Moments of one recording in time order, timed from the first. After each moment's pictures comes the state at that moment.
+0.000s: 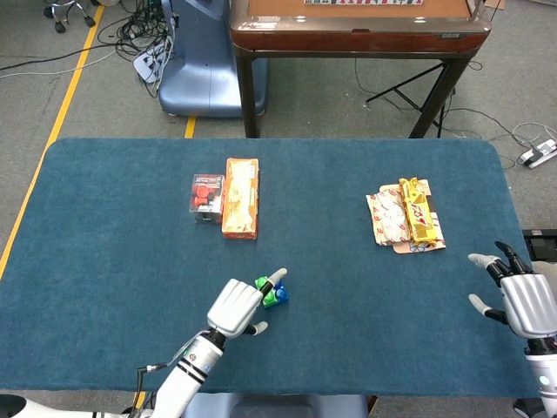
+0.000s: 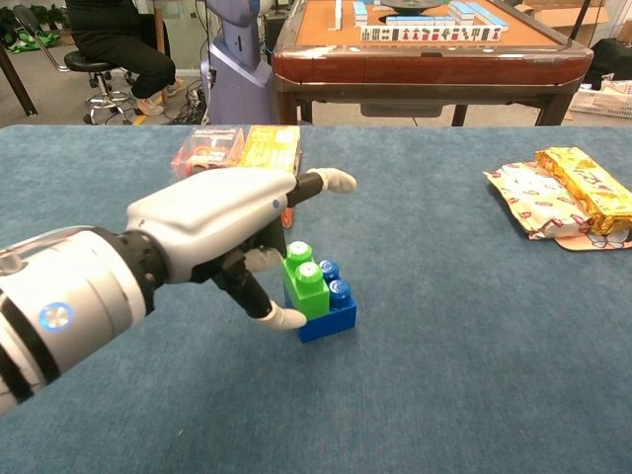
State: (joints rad) left arm -0.57 -1.79 -0.19 -1.85 1.20 1.12 0.84; right arm 0.11 -1.14 0.05 -1.43 -1.58 1.51 0.09
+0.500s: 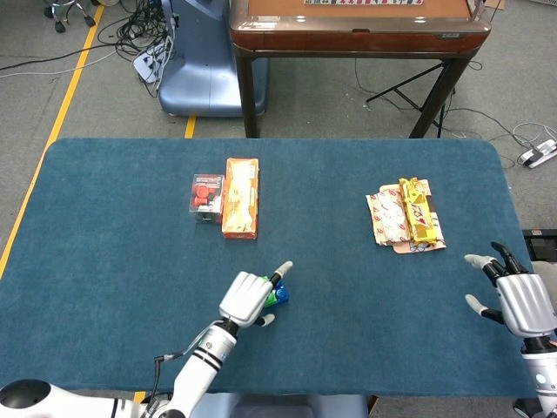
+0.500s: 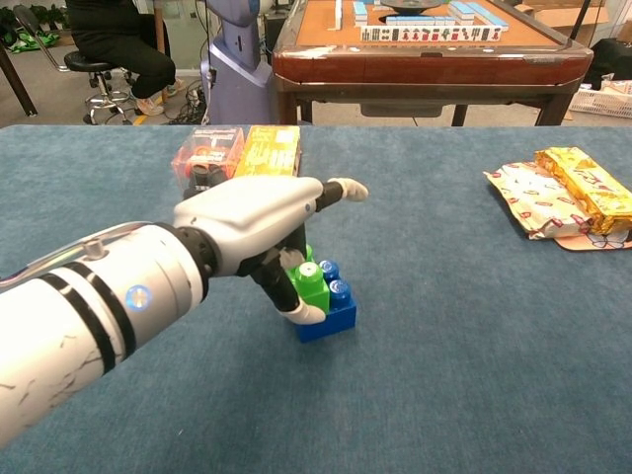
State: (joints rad) left arm -0.68 -1.87 -0.24 -1.78 1.01 1.13 0.93; right arm 0.11 -1.16 0.05 -1.41 -1.58 1.50 0.10
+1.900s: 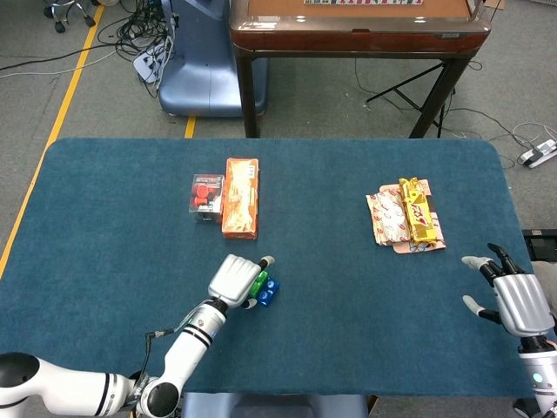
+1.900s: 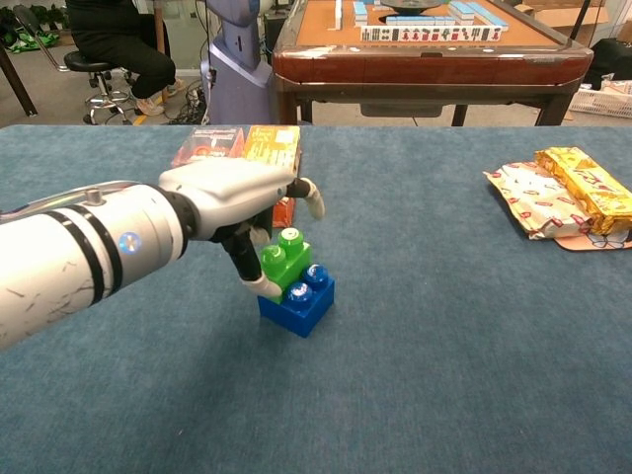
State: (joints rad) left arm -0.84 -1.72 -0.24 -1.77 0.82 1.11 0.95; right arm 0.12 -1.17 0.04 -1.41 -1.57 1.48 0.11
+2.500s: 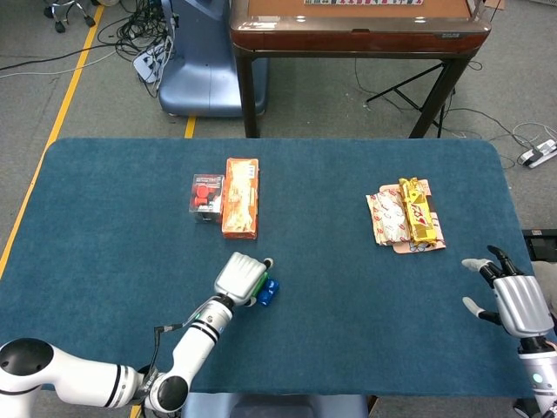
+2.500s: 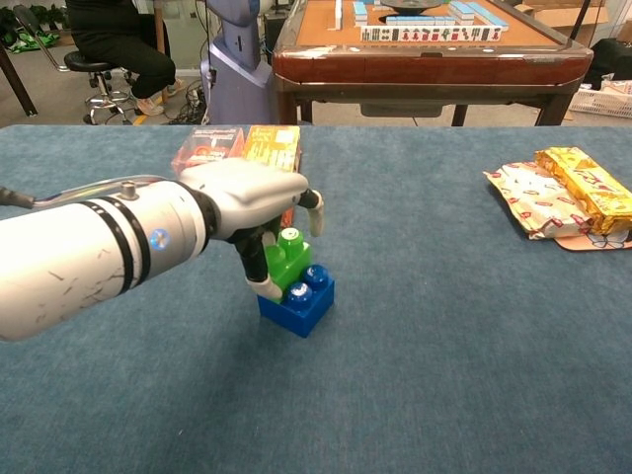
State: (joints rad) left arm -0.95 -1.72 -0.22 -1.76 0.67 1.15 1.05; right arm 0.12 -1.18 0.04 -1.38 -1.57 1.47 0.14
